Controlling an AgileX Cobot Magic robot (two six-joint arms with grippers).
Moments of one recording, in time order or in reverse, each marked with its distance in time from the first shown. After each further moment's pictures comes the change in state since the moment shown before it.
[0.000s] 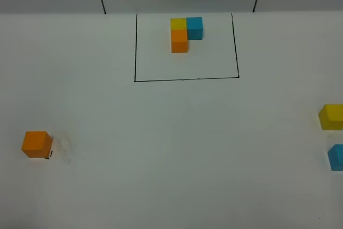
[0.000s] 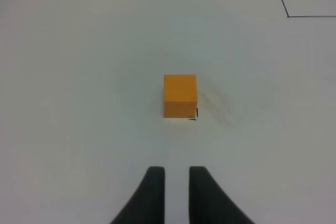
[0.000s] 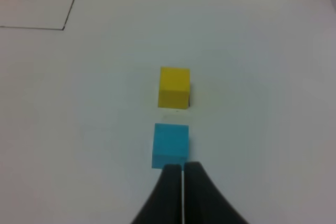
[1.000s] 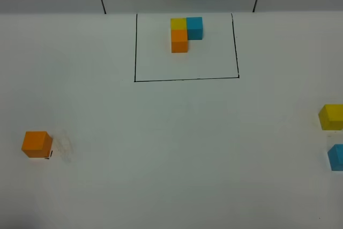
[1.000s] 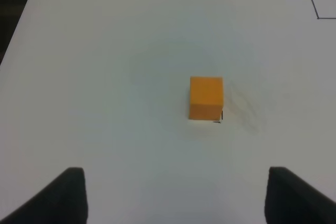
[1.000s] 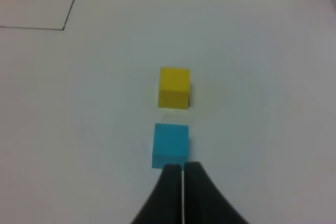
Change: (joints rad) left arm 0.000 0.116 -0.060 0.071 -0.004 -0.033; right arm 0.000 0.000 0.000 0.000 0.000 0.000
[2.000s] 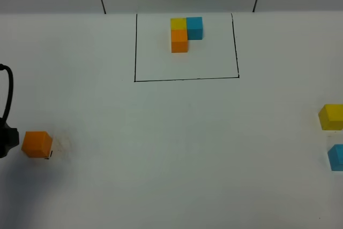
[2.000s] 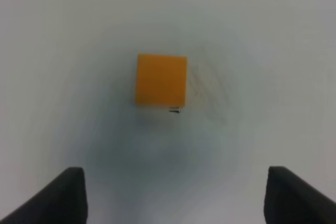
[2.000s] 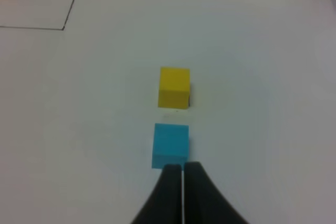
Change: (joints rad) left arm 0.000 0.873 -0.024 -0.161 -0.418 0.006; right arm 0.000 0.000 0.000 0.000 0.000 0.000
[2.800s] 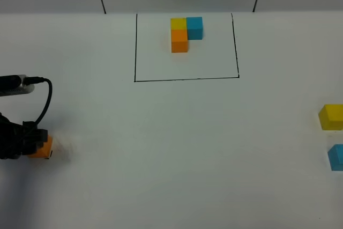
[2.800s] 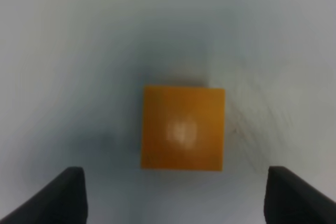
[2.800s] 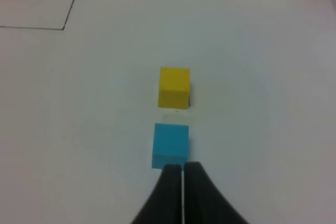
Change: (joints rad) left arm 0.000 0.413 0.066 -0.012 -0.372 0.060; right arm 0.000 0.000 0.000 0.000 0.000 0.000
